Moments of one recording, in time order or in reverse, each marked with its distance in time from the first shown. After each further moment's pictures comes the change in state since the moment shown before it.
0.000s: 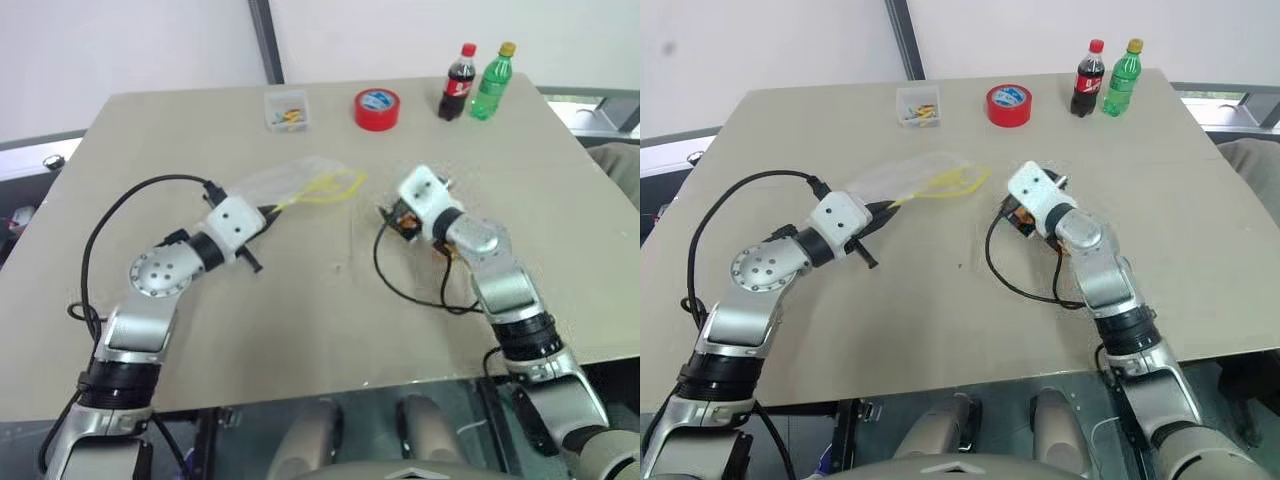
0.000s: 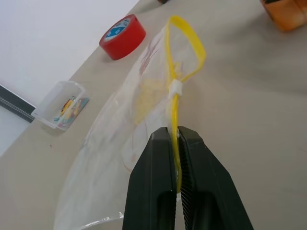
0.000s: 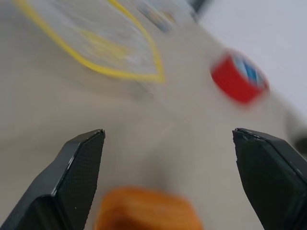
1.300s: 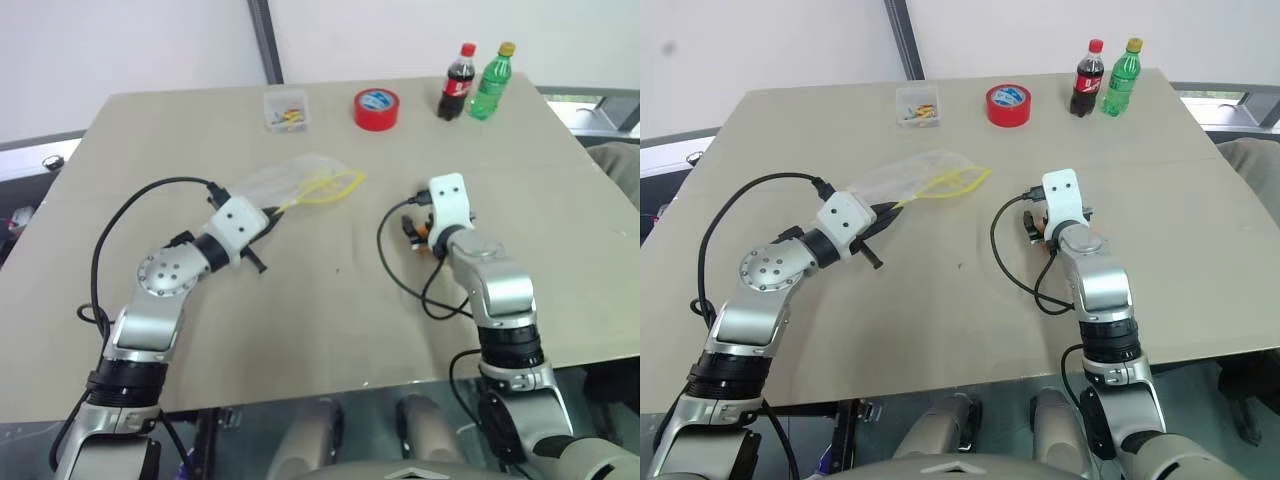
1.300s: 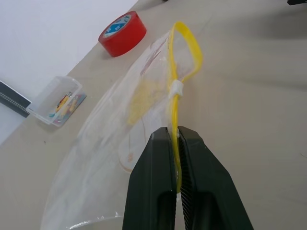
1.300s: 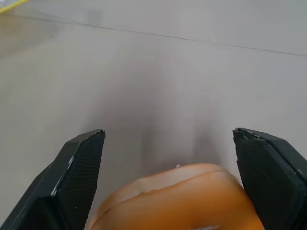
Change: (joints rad) left arm 0.002 -0.032 -0.004 0.013 0.009 0.013 0.000; right arm 0.039 0.116 -0.100 -0.093 0.135 0.354 -0.360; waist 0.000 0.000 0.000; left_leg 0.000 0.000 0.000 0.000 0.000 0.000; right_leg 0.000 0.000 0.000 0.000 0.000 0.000
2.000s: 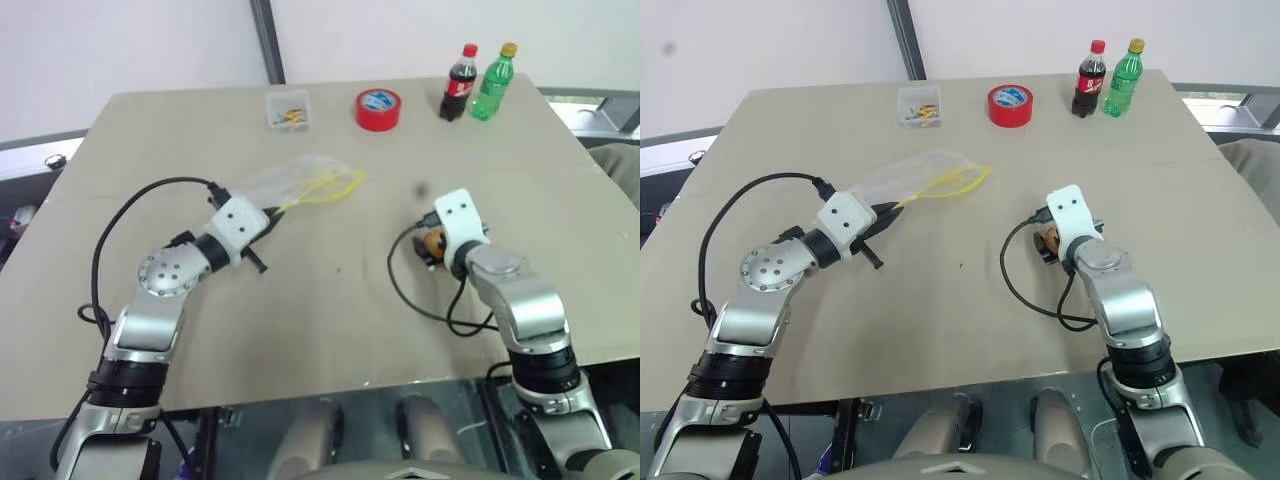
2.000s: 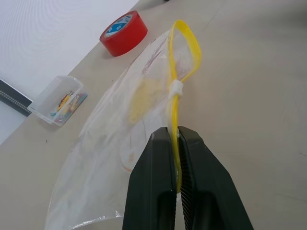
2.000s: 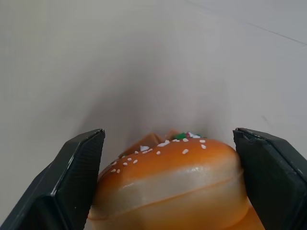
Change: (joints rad) left arm 0.000 -0.002 -0.001 -0.004 0.001 0.002 0.000; right arm 0.087 -0.205 0.117 -0.207 0.042 0.156 0.120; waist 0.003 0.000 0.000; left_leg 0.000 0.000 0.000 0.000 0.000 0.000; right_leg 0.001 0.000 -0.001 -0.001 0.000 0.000
